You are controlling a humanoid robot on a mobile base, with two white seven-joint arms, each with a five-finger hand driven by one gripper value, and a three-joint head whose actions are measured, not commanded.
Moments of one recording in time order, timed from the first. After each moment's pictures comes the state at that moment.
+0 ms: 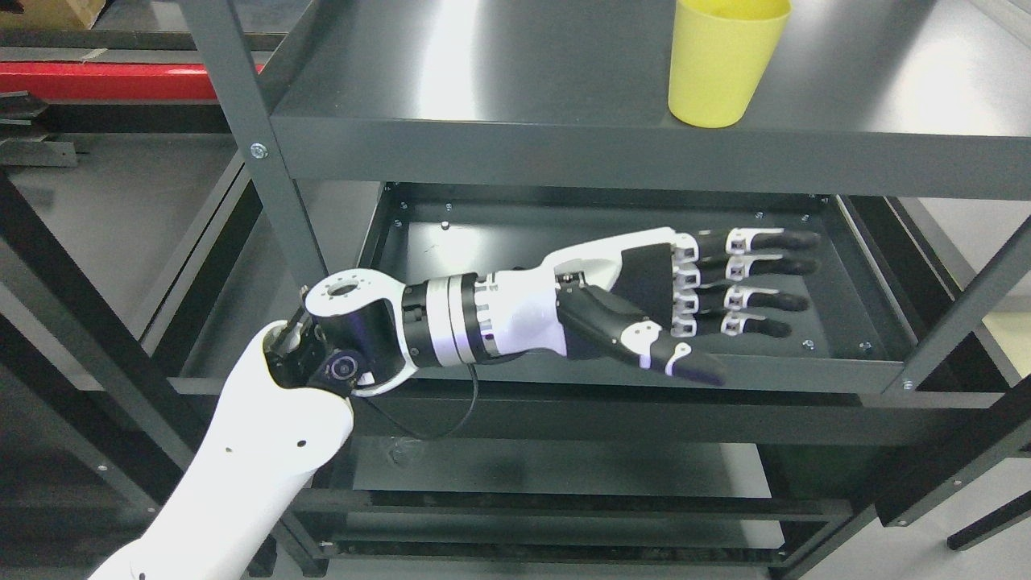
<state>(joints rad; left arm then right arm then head) -0.81 0.18 -0.53 -1.76 1.06 0.67 -0.52 0.00 0.00 0.00 -0.24 0.00 0.09 -0.12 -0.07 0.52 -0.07</state>
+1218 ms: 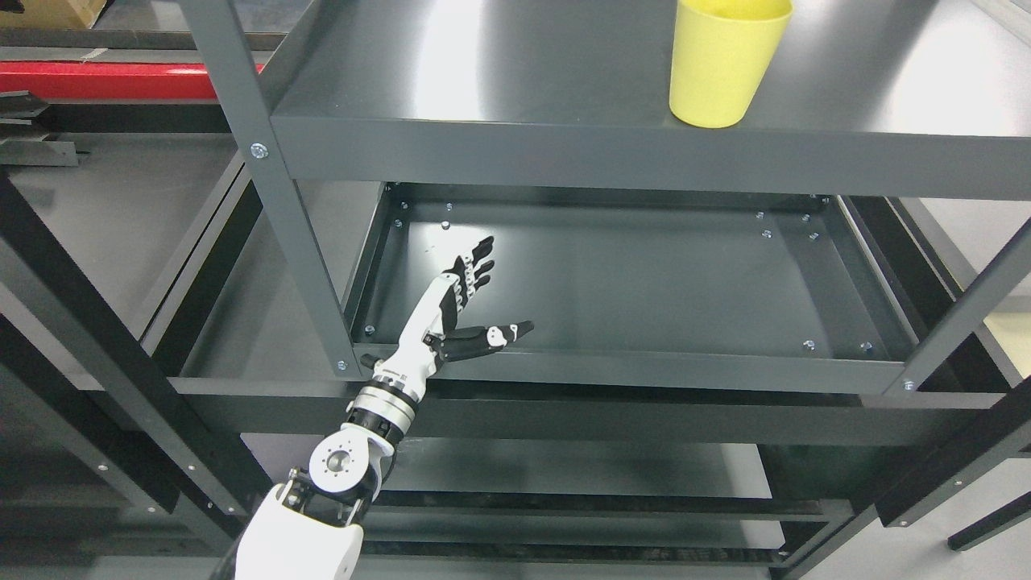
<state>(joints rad) -0.41 0.05 -0.30 -1.43 0.14 -0.01 -0.04 0.00 0.00 0.00 -0.24 0.00 0.09 -0.12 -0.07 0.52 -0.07</state>
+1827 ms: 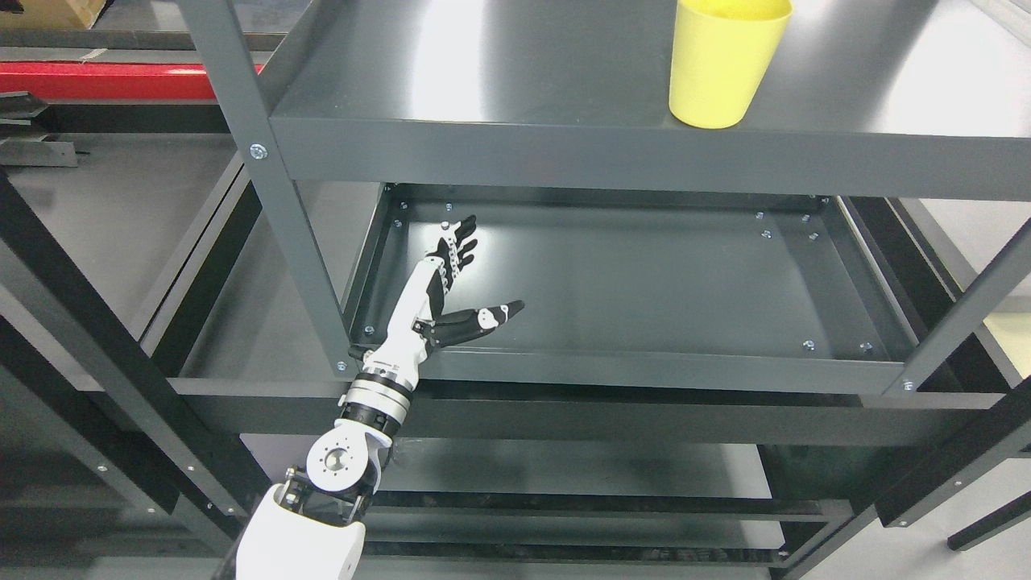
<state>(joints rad) -0.43 0.01 -0.26 -1.50 0.08 0.00 -0.01 0.00 0.00 0.00 -0.24 0.00 0.09 -0.12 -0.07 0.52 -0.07</state>
